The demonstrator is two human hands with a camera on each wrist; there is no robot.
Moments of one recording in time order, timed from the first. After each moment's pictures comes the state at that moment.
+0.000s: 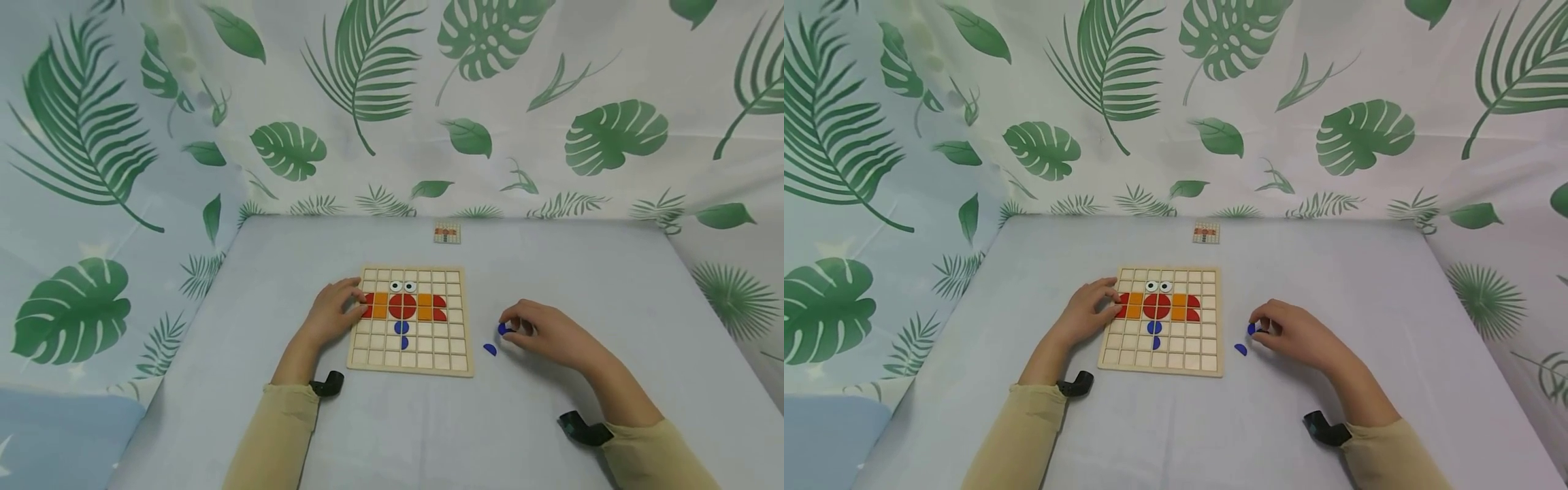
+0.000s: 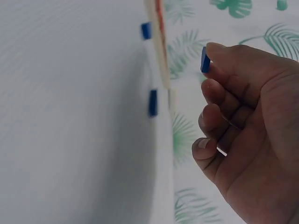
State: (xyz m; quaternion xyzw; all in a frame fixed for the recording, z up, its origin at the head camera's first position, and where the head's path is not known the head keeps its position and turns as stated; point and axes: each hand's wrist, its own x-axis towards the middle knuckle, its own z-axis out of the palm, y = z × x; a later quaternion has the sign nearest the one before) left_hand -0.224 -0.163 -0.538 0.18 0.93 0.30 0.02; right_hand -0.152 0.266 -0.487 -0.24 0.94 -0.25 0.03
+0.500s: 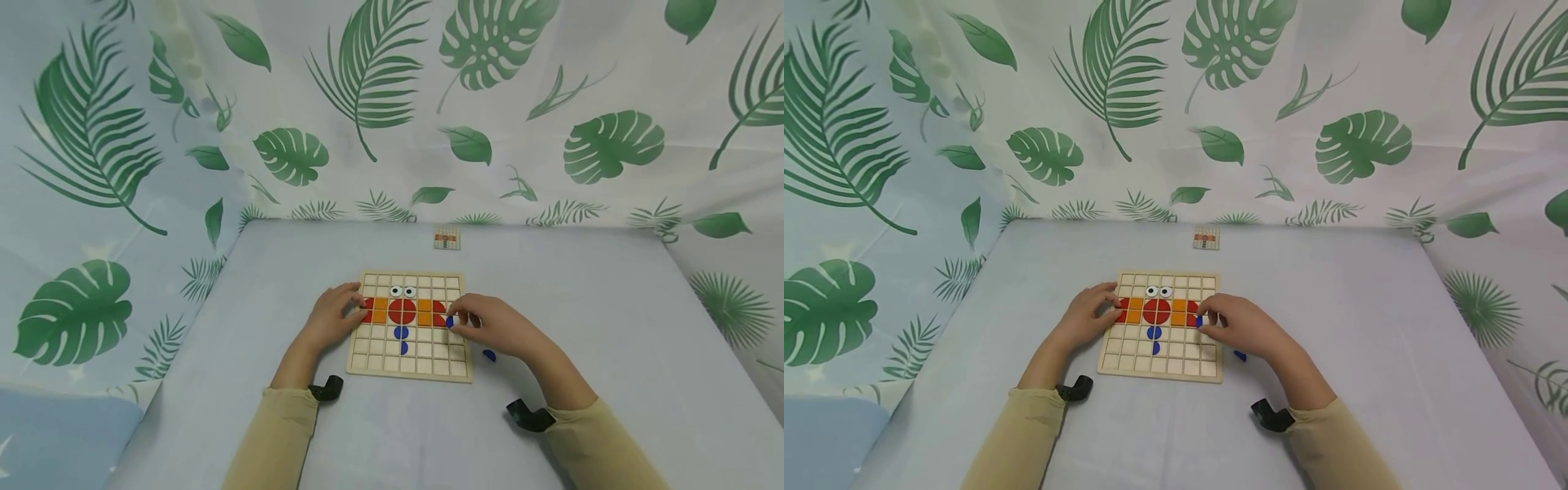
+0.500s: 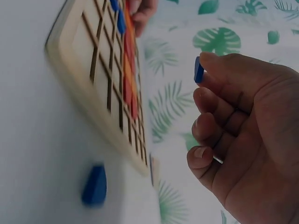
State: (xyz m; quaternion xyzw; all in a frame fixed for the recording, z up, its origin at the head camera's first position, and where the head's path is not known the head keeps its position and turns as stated) left_hand -0.225 -0.164 -0.541 0.18 0.94 0.30 0.03; right_hand -0.174 0.184 -0.461 -0.26 0.92 -0.28 0.08
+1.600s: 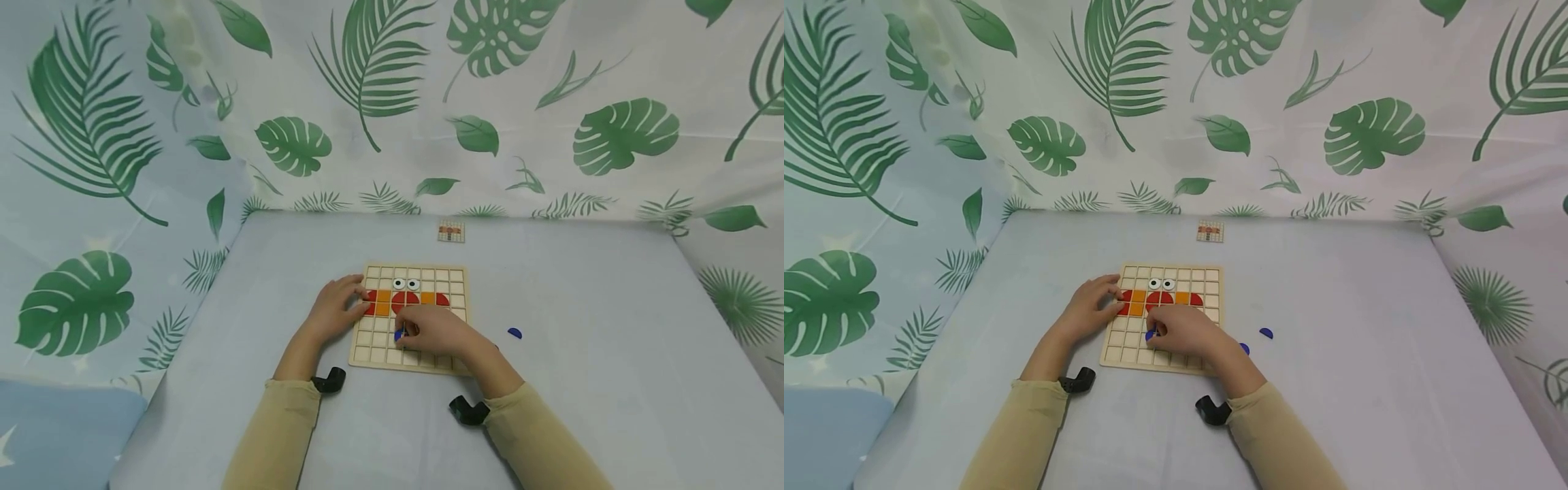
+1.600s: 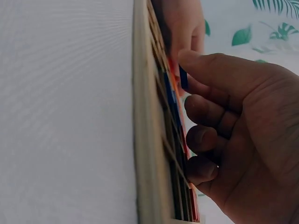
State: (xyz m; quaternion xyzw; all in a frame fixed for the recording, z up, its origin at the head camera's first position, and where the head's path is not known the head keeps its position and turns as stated) left_hand -0.227 -0.165 -0.538 0.20 0.93 0.30 0.01; right_hand -0.186 0.088 -0.498 -0.28 0.91 -0.25 0.15
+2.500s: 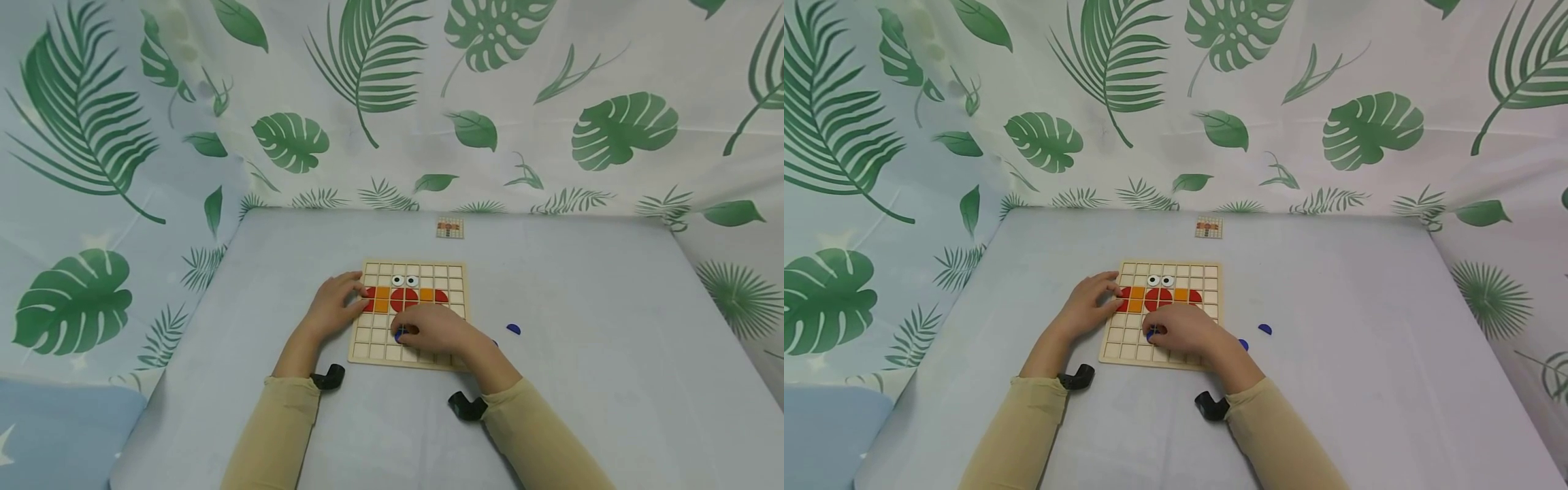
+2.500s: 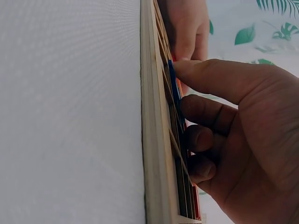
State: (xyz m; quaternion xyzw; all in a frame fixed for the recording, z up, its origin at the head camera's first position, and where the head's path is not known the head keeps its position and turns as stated) left_hand -0.227 -0.165 -0.539 0.20 0.94 0.29 0.01; right_hand -0.185 0.088 -0.502 -0.33 0.91 -0.21 0.15
